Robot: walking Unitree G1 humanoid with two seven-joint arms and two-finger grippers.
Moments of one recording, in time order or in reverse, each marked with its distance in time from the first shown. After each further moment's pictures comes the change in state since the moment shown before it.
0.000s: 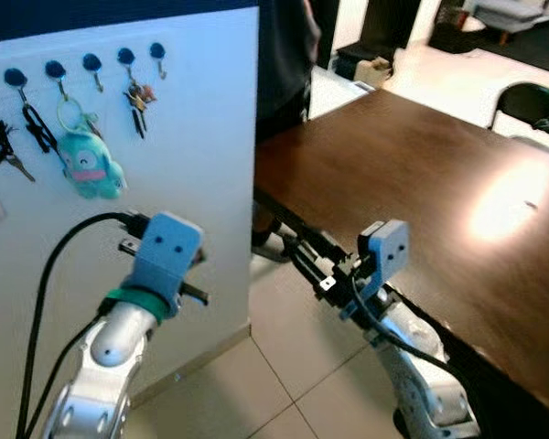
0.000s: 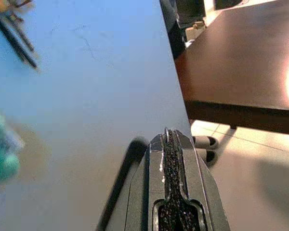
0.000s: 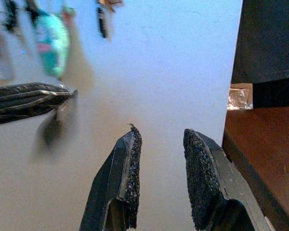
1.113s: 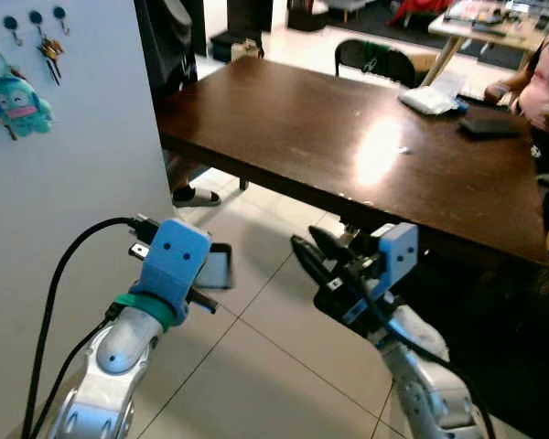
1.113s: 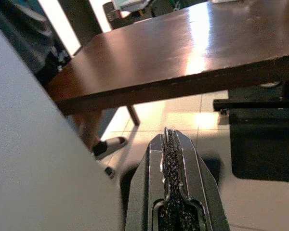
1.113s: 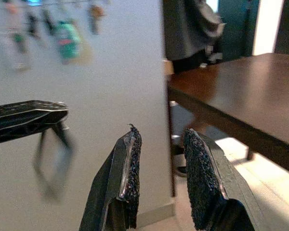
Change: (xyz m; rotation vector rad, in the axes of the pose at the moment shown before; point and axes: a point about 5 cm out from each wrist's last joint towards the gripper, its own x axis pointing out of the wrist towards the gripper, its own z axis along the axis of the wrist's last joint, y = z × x) left arm -0.007 -0.002 -0.006 0.004 0.024 -0.023; right arm -0.002 0.002 -0.004 0.051 -0.007 -0.005
